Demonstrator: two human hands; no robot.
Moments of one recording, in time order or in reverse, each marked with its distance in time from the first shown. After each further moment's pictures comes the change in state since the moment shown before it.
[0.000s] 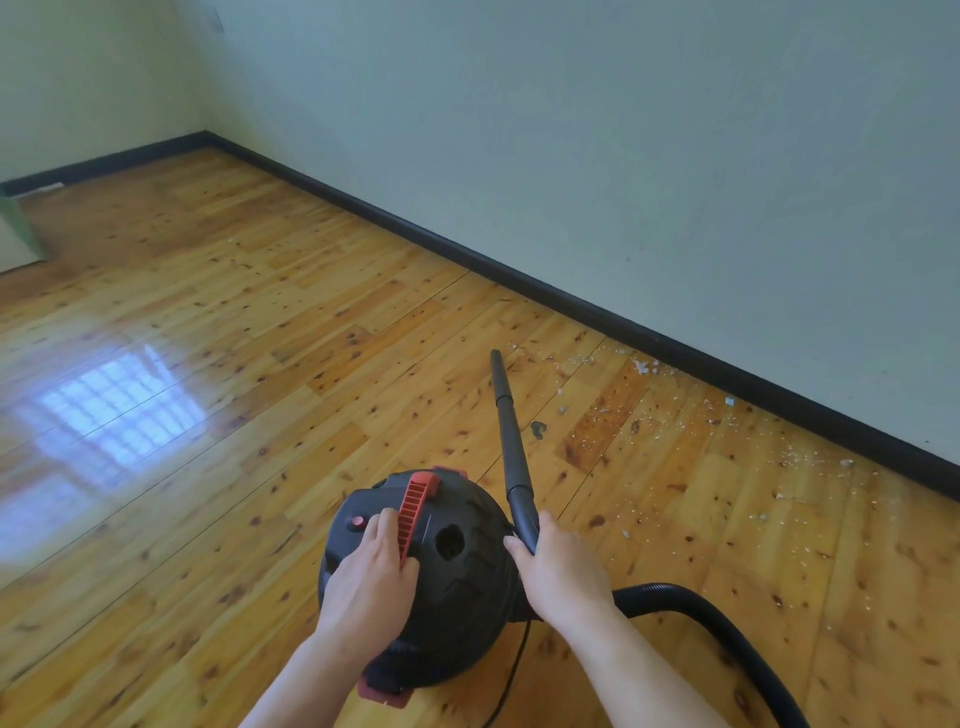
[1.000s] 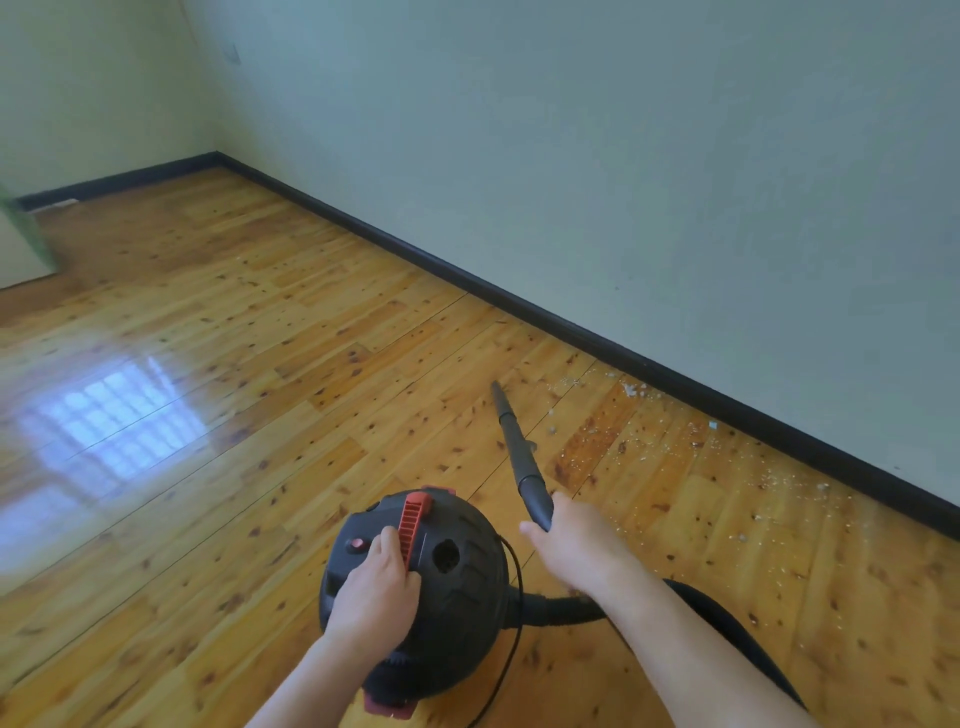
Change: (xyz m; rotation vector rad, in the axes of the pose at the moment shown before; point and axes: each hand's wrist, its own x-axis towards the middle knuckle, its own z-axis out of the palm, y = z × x) left_hand -0.006 0.014 -0.003 -0.076 -0.096 -0.063; right_hand 0.002 -0.010 -0.084 -0.105 -0.142 0.012
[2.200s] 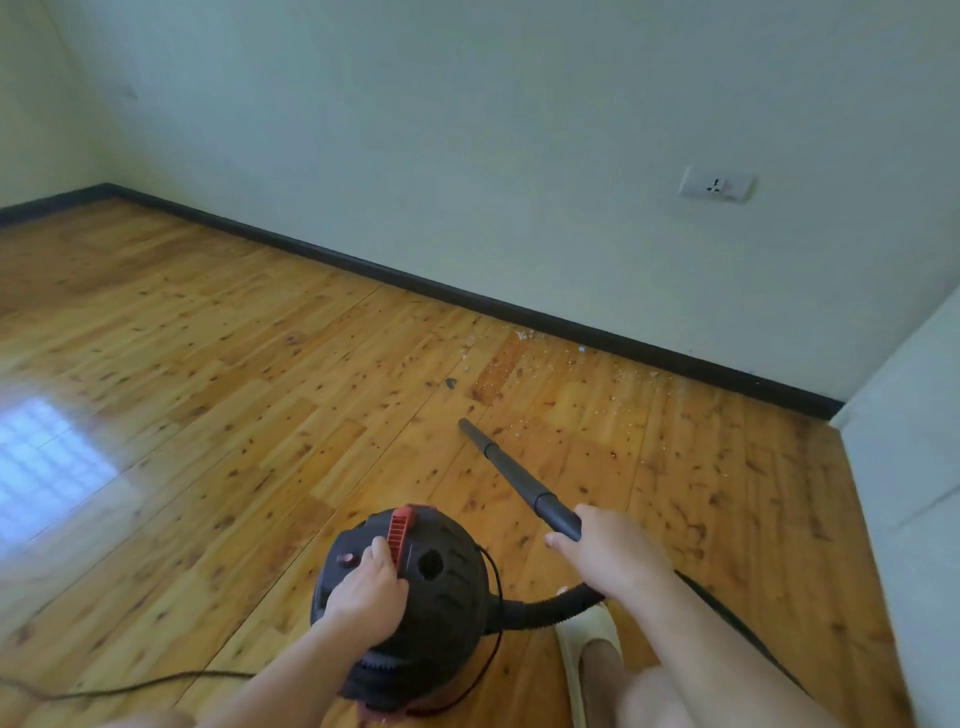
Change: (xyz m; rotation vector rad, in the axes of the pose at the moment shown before) left_hand -0.258 -0.089 0.067 0.153 -0.176 0.215; right_hand -0.350 0.118 0.076 -0.093 0.202 0.151
